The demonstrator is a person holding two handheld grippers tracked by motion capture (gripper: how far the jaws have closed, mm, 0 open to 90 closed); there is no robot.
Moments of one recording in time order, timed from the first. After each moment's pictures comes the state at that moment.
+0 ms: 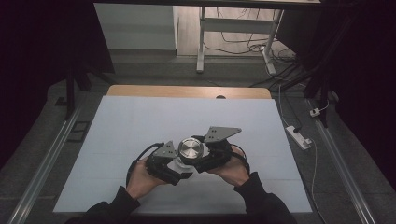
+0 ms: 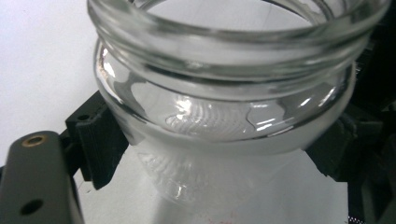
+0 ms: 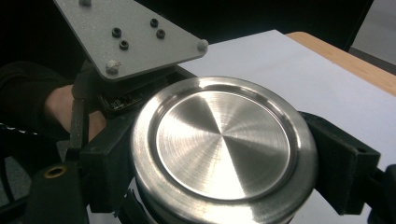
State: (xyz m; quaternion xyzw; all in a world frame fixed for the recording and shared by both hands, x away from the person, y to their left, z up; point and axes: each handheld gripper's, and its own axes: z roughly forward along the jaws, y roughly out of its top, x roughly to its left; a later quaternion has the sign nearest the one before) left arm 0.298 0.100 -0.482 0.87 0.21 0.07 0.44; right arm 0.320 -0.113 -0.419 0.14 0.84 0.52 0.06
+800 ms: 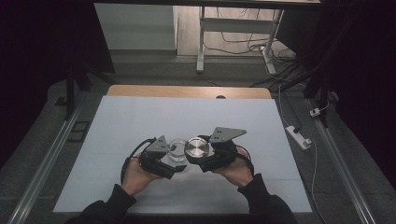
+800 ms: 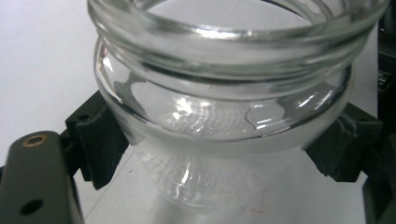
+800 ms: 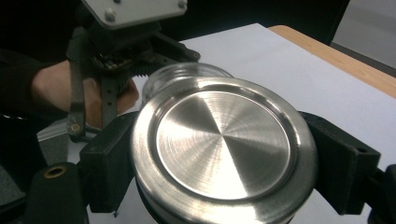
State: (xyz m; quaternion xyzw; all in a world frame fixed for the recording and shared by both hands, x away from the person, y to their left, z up) left arm 0.306 0.121 -0.480 0.86 0.24 0.09 0.44; right arm 0.323 -0.127 -0.425 0.16 0.84 0.51 0.09
